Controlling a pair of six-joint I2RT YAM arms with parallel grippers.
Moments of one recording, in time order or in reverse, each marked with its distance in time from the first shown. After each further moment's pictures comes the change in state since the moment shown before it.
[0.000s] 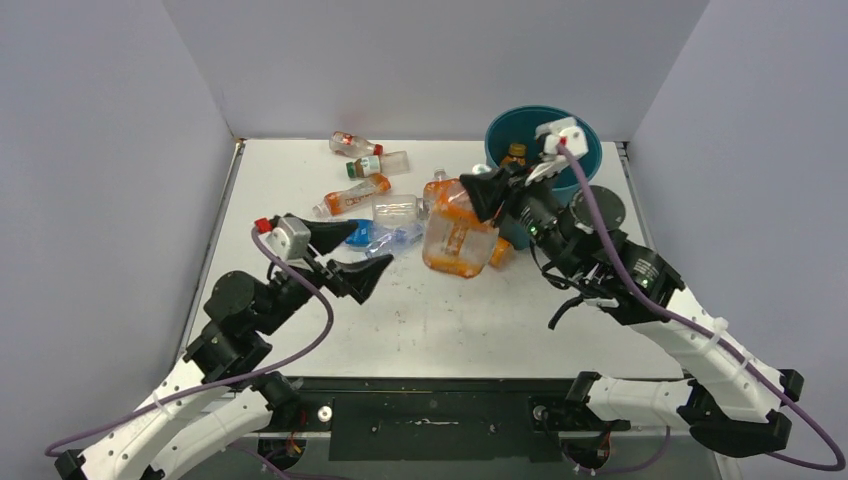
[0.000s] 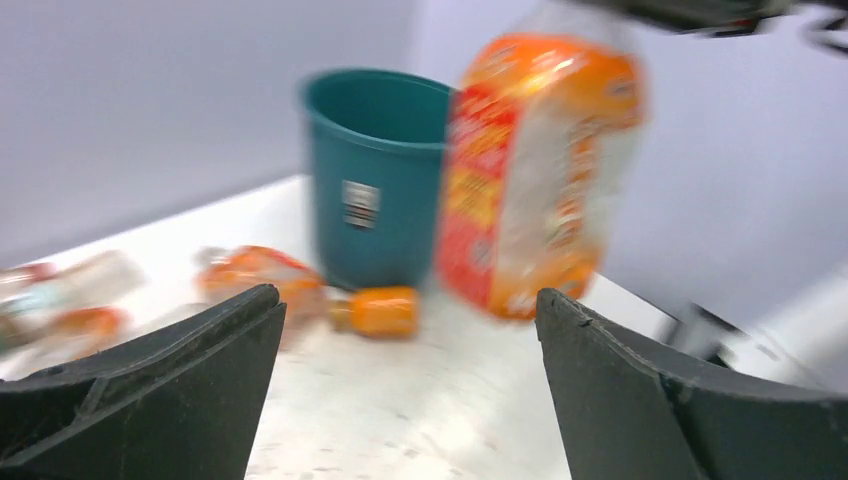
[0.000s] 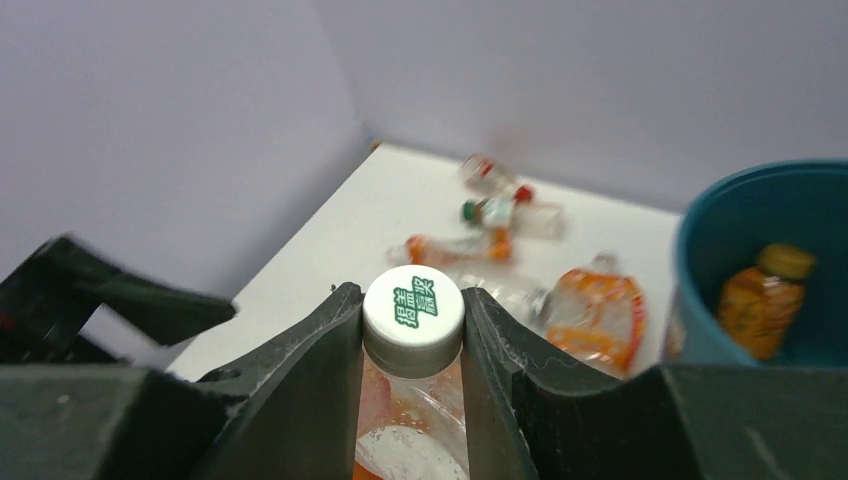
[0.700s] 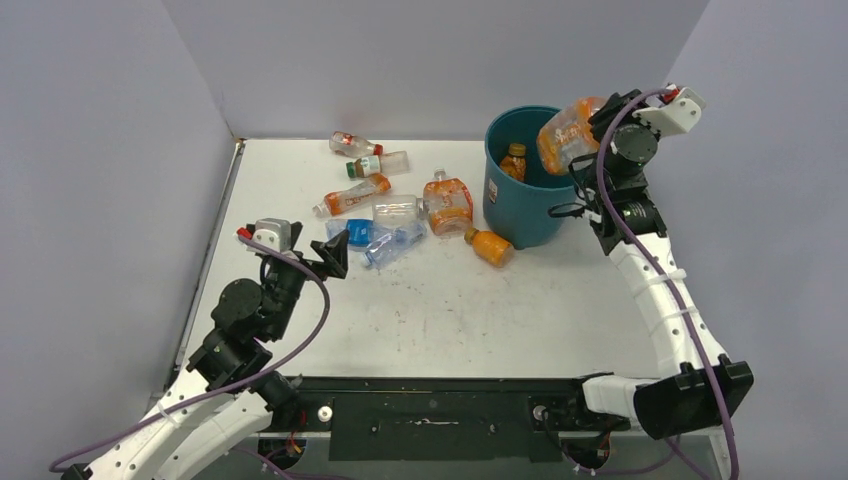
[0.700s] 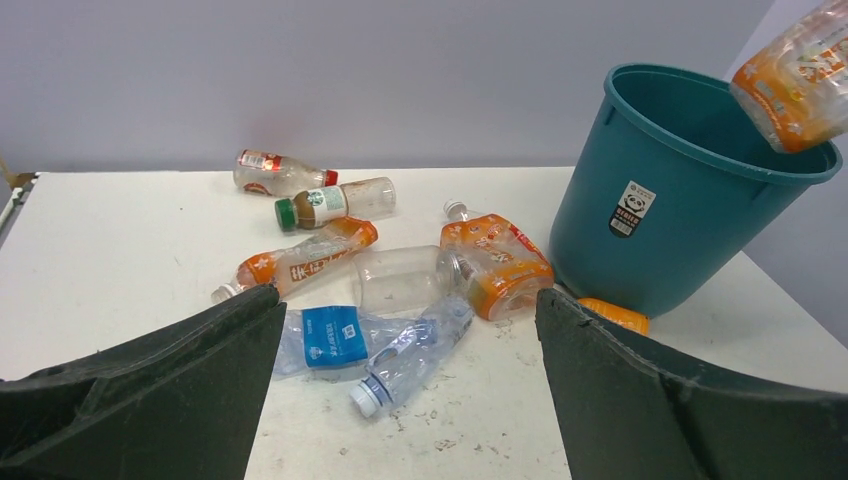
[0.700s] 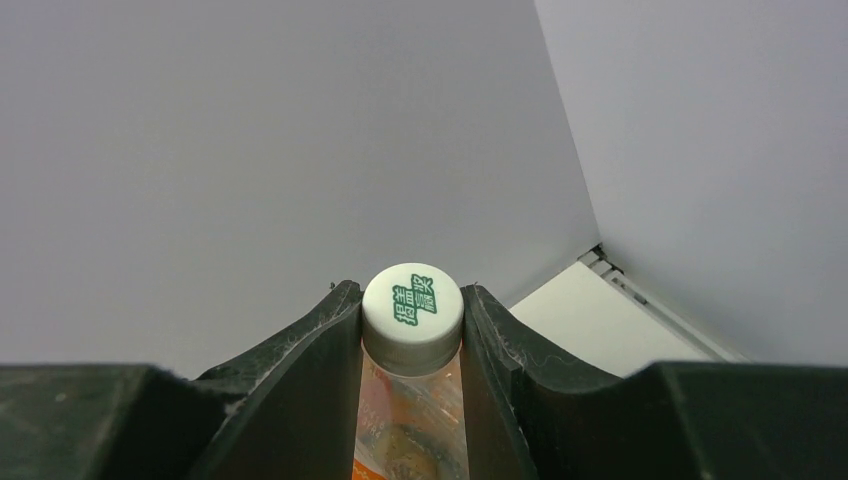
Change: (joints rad) left arm 0.058 -0.077 -0.078 -0.089 -0.618 0.129; right arm -0.738 0.160 -0.103 0.461 0.390 0.096
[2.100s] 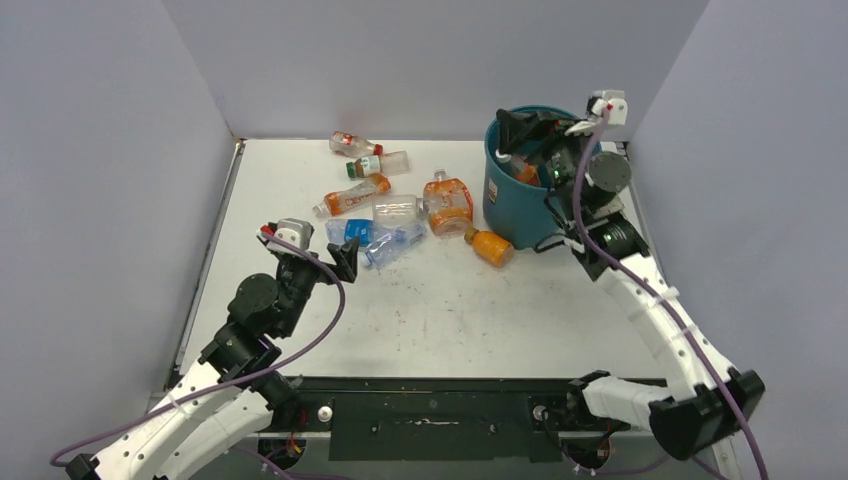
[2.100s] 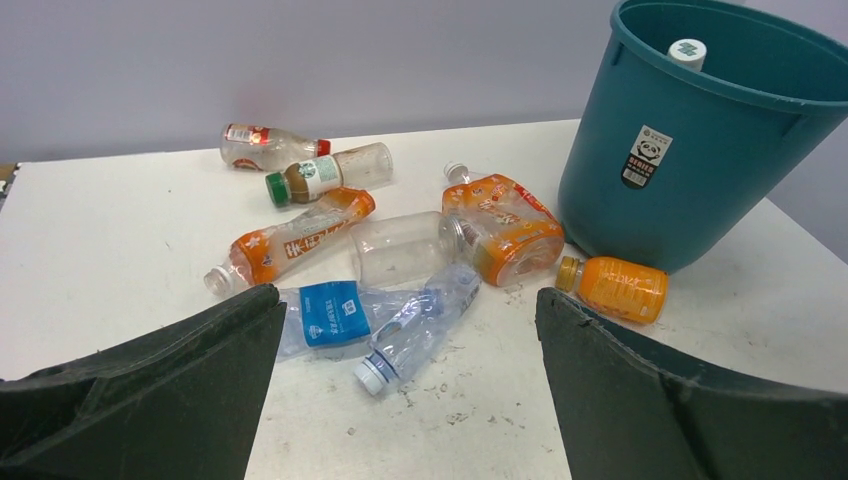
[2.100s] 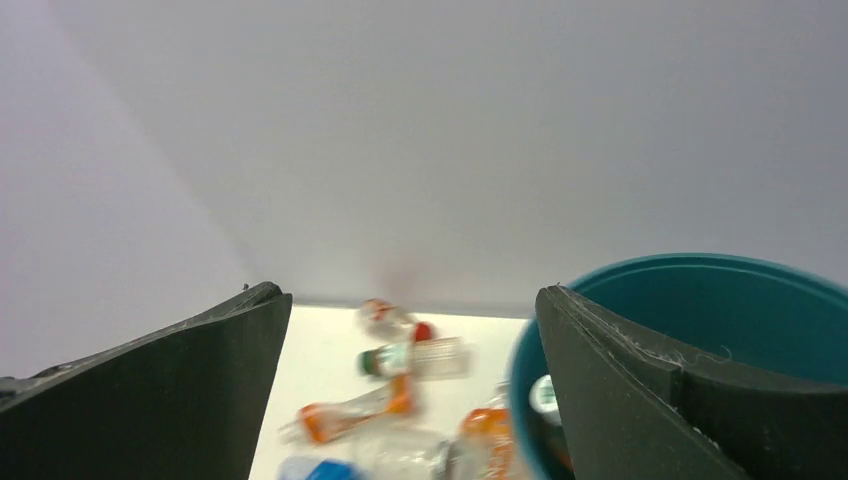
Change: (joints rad) left arm 0.000 0.027 -0.052 0.023 0.044 0.030; right arm 0.157 0.006 -0.065 0.113 -0.480 -0.053
